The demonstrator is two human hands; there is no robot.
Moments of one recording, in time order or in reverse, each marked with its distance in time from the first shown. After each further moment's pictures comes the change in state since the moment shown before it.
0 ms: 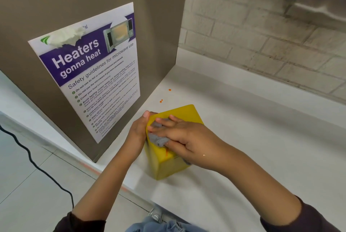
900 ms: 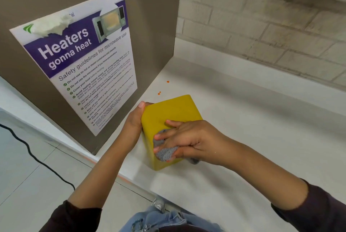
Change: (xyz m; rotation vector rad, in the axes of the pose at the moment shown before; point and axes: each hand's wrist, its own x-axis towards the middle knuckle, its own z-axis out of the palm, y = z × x) left_hand -0.008 0.021 0.009 0.079 0.076 0.016; right_hand -0.024 0.016 0.002 0.245 0.030 -0.175
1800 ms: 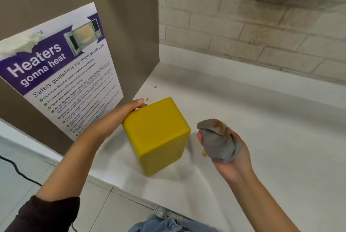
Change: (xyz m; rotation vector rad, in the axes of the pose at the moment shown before) left_hand 0.027 0.040 -0.010 0.404 -0.409 -0.260; right_hand -0.095 0.053 0.023 1.715 1.122 0.377
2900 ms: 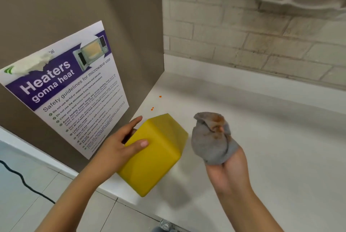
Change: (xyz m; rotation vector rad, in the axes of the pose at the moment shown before) left_hand -0.051 -0.015 0.013 0.076 0.181 0.162; right_hand -0.006 0.020 0.057 -0.108 -0.038 -0.203
